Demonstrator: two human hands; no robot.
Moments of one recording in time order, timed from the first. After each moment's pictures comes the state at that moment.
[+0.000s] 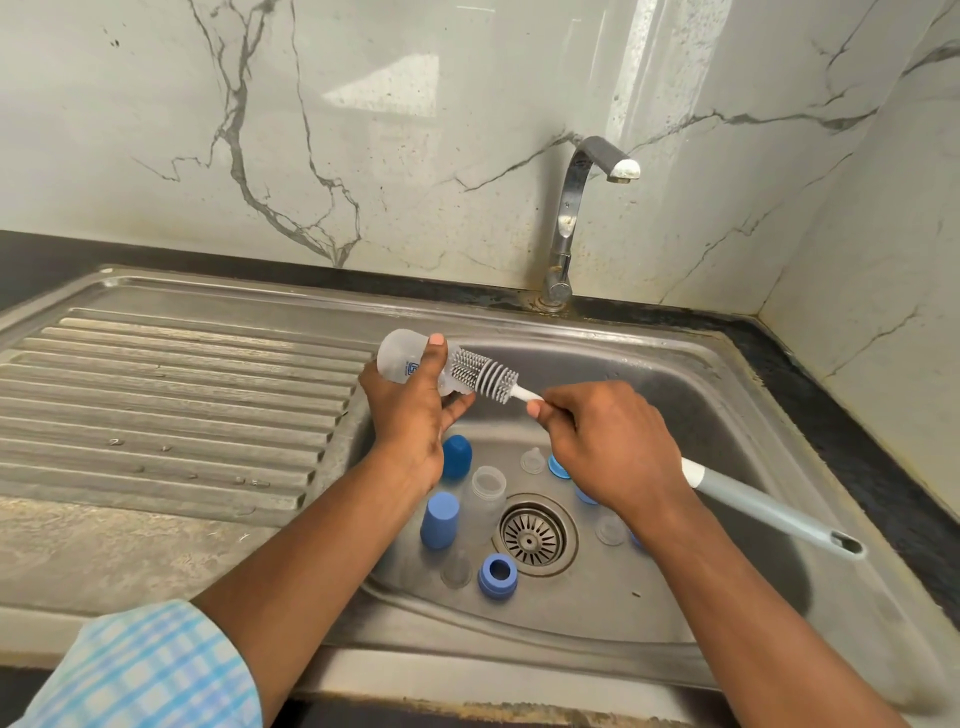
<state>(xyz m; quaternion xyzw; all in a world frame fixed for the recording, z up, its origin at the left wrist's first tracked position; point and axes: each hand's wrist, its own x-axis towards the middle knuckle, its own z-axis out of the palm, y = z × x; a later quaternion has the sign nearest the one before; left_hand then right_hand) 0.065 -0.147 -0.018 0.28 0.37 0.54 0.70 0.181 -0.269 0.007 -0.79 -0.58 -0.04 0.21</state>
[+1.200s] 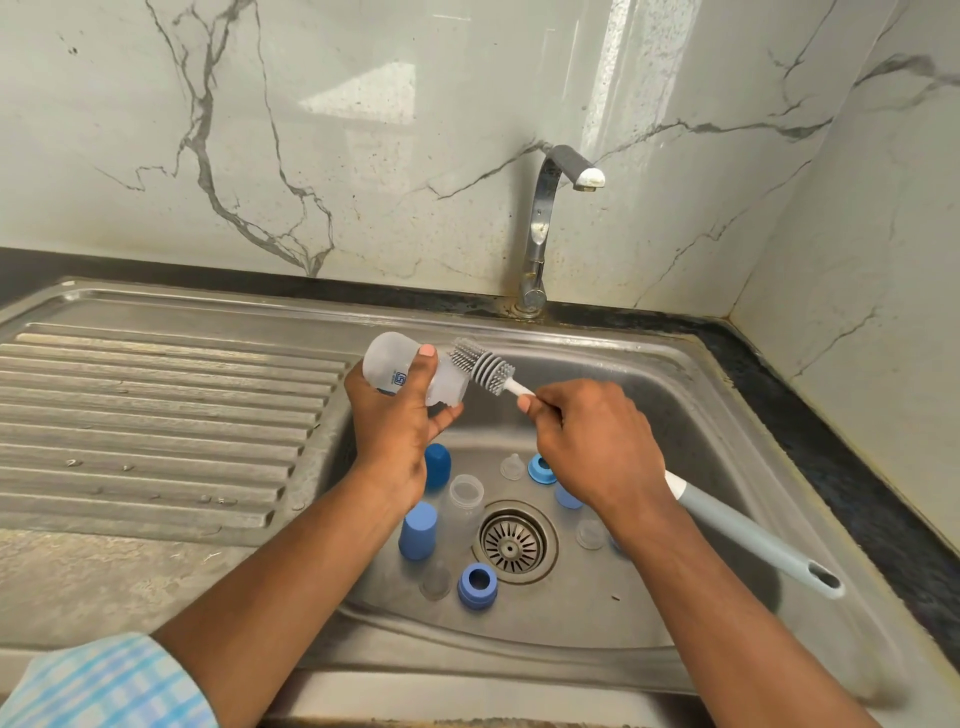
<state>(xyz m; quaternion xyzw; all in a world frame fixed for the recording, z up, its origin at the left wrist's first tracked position) 0.071 -0.155 -0.021 0.33 0.36 0.54 0.68 0.186 -0.271 0.011 -0.81 -0.52 -0.03 0.25</state>
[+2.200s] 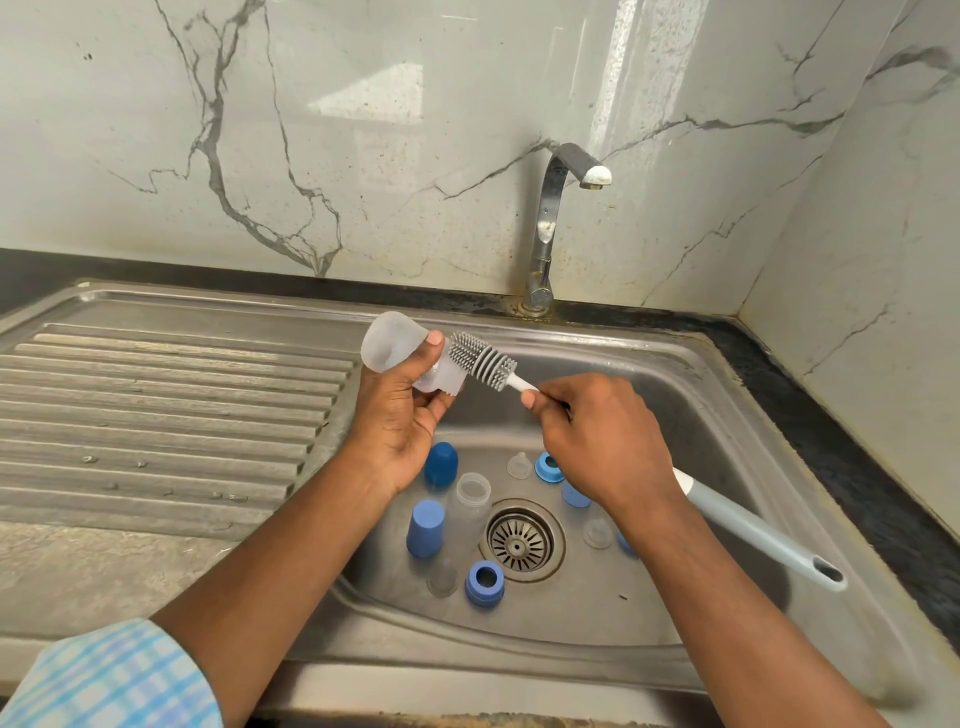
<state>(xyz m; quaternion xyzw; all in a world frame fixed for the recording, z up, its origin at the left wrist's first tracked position) 0.060 -0.146 -0.008 0.27 0.25 0.49 0.79 0.183 -0.273 0.016 -0.80 -0.53 -0.01 0.28</state>
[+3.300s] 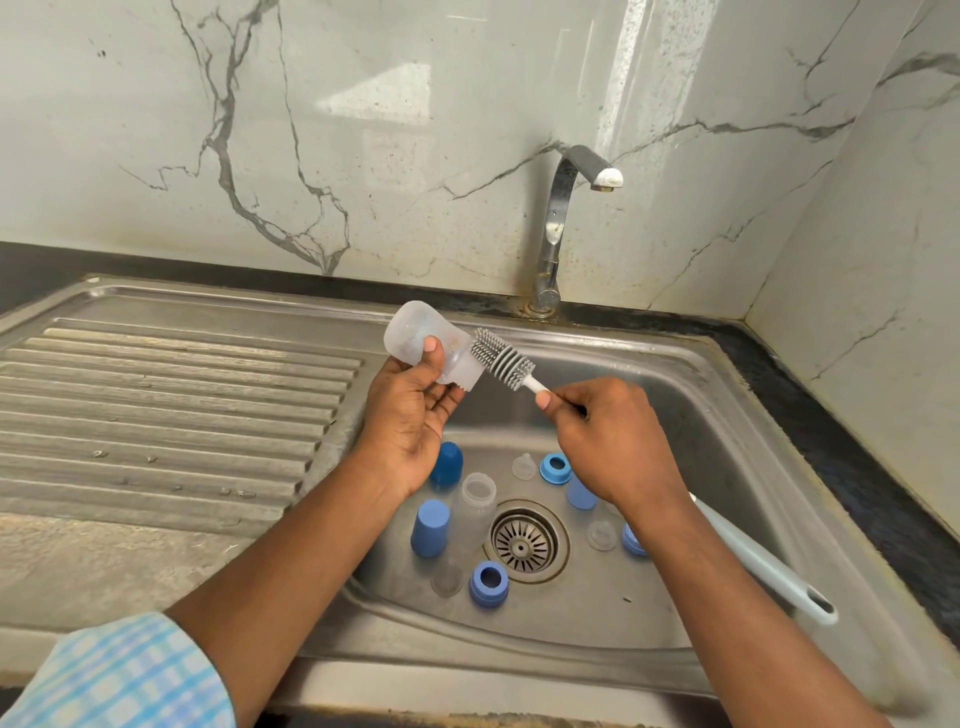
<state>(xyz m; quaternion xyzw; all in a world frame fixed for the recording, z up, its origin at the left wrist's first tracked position) 0.062 -0.142 -0.017 0.33 0.26 0.48 0.77 0.189 -0.270 0.010 -0.80 -0.49 0.05 0.34</state>
